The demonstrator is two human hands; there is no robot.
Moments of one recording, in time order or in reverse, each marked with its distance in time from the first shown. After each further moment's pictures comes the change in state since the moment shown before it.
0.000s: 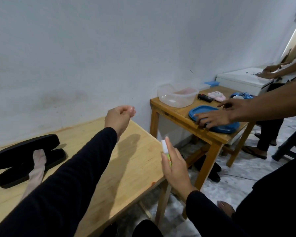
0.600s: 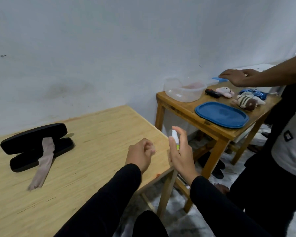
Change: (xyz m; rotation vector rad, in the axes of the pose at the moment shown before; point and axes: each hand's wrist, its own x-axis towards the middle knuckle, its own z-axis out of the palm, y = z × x) left_hand -0.072 -0.101 0.040 0.395 -0.103 -0.060; right_hand 0.018 -0.006 -0.002 0.218 0.069 0.066
